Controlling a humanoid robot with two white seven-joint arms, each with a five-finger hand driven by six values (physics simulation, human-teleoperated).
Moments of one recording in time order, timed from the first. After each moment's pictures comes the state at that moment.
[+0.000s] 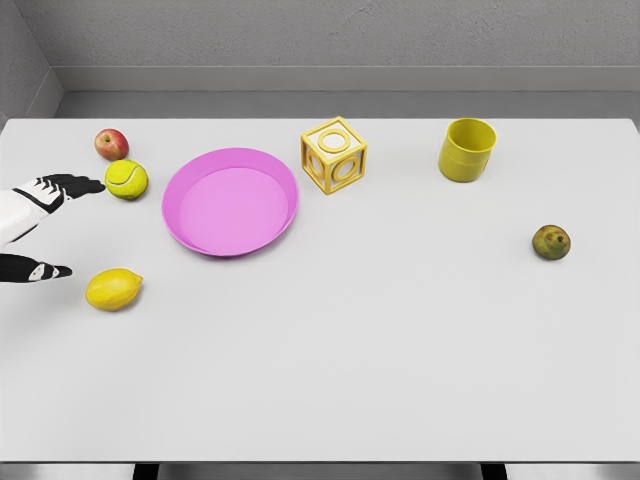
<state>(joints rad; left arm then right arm) 0.05 0.90 0.03 -1.60 -0.19 -0.61 -0.29 0.02 0.00 -0.22 0.02 0.08 -0.06 -0.08</state>
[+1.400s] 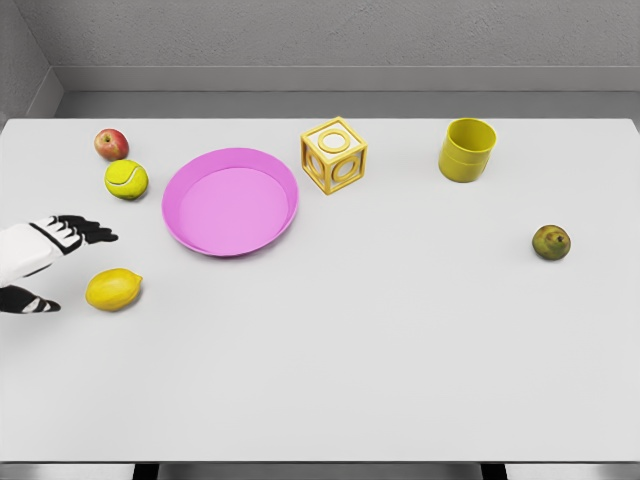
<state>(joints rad) 0.08 1.01 -0.05 -1.62 -0.29 -0.61 -0.33 0.02 0.00 -0.22 0.02 0.08 -0.06 -0.08</state>
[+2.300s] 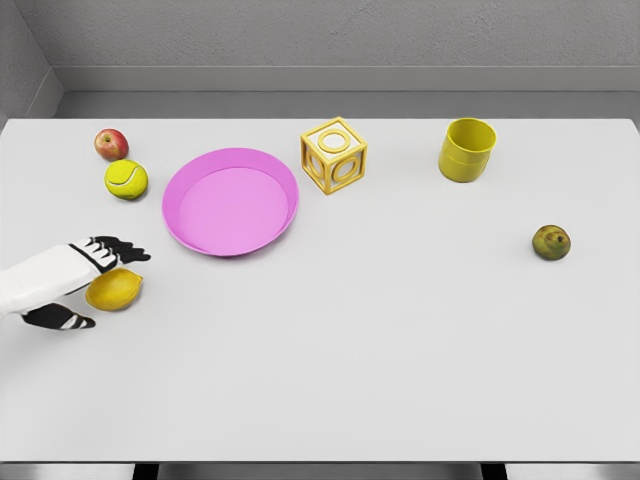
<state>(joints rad) 0.05 0.89 -0.11 -1.59 -0.38 -0.61 -0.34 0.02 0.00 -0.22 0.02 0.08 -0.06 -0.08</state>
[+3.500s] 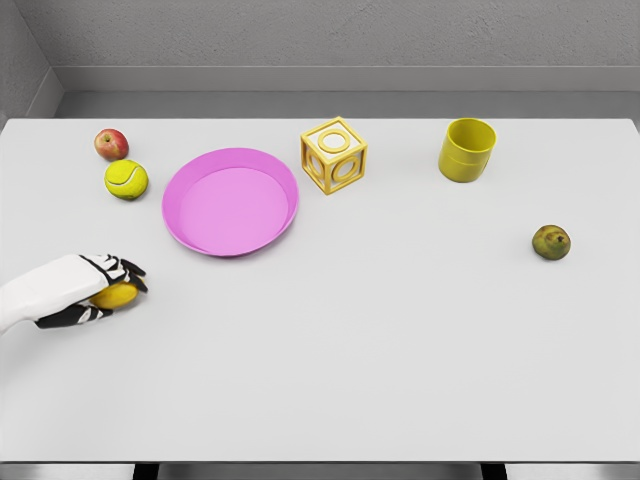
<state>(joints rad) 0.03 0.87 -0.14 -1.56 -0.45 -0.61 -0.36 0.02 0.00 -0.22 0.02 0.08 -0.06 -0.08</state>
